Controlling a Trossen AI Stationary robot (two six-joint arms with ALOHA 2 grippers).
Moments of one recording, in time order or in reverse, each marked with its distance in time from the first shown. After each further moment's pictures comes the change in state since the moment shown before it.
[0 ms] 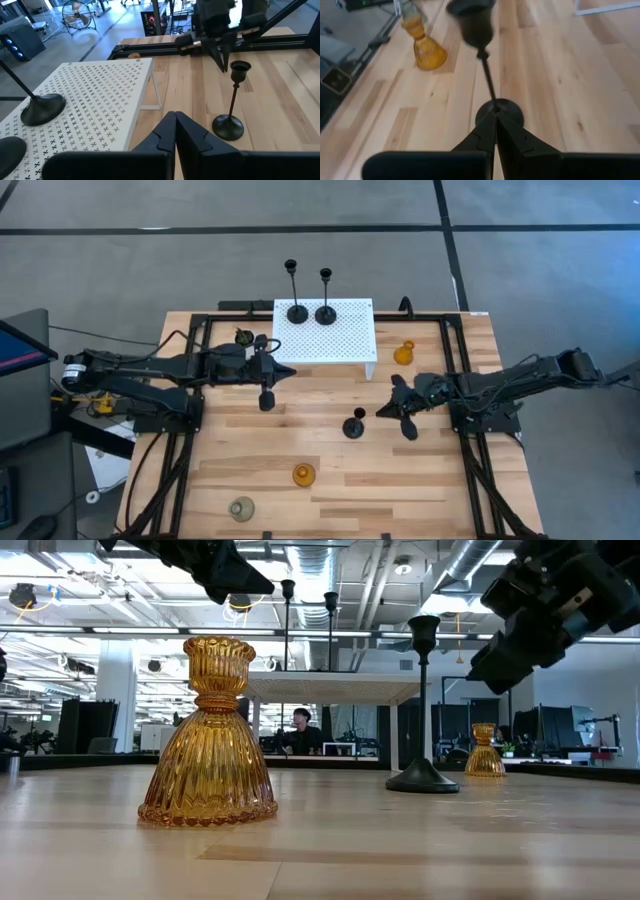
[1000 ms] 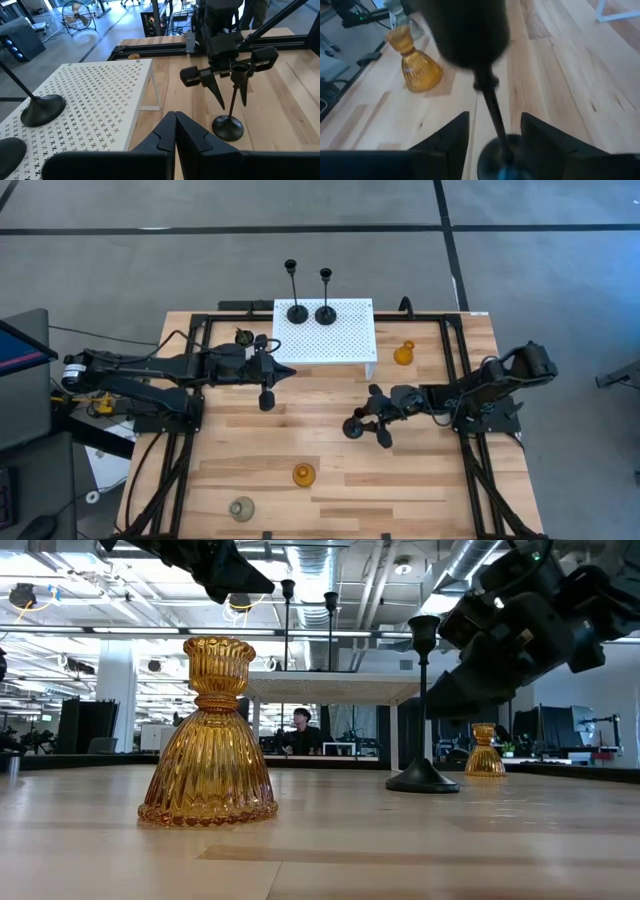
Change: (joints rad) left arm 0.000 0.000 0.000 0.003 0.001 0.001; right arm 0.037 0.530 0.026 0.592 0.023 0.055
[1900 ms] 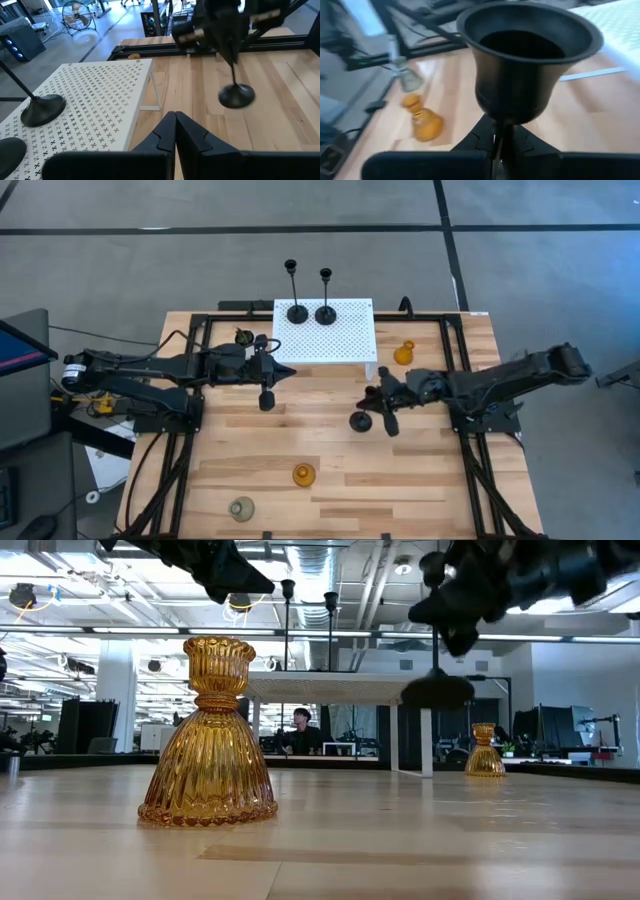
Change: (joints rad) left arm 0.000 0.000 0.000 0.000 0.000 0.000; right arm -0.004 -0.370 0.158 -0.421 0.092 0.002
